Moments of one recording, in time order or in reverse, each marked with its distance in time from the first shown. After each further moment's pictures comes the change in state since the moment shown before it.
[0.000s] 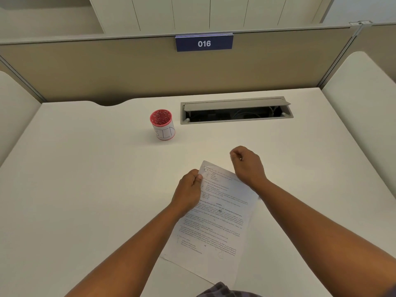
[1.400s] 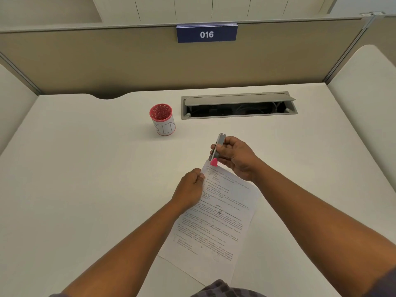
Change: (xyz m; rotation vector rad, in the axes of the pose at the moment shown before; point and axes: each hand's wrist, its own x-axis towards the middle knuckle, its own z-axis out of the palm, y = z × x) left_hand 0.007 0.000 0.004 0.110 -0.058 -0.029; right_hand 0.015 -0.037 0.003 0.892 -0.397 0.264
